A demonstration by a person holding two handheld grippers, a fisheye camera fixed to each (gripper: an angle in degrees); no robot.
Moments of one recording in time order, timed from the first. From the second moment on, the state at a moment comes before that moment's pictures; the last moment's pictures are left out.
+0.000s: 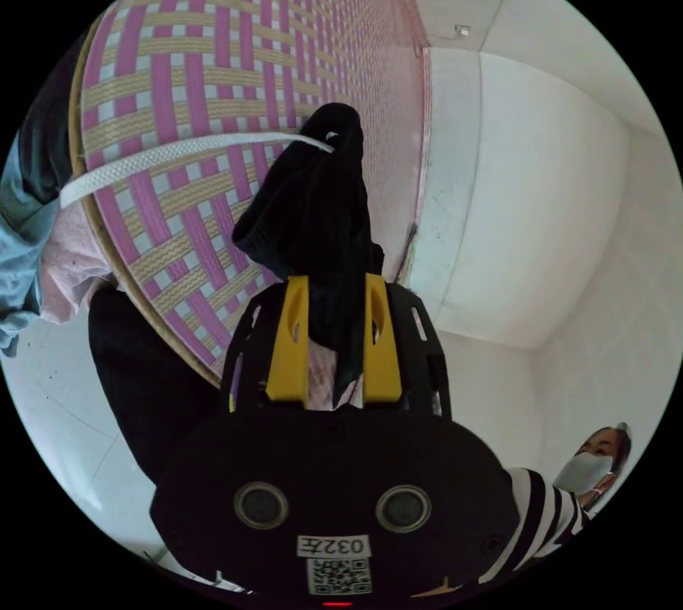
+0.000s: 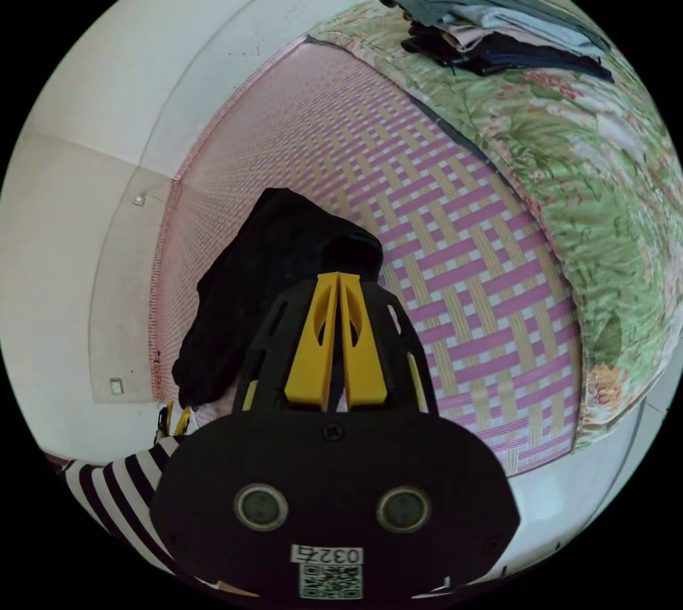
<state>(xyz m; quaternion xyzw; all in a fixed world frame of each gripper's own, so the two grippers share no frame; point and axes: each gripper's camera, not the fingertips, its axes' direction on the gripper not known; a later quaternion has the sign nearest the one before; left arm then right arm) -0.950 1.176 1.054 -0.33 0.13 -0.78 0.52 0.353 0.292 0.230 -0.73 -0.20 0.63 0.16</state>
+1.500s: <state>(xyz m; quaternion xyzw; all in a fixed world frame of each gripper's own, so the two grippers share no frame) -1.003 1.271 0.994 -0.05 0.22 -0.77 0.60 0.445 0.186 0.187 -0.69 -0.30 0.59 0.29</state>
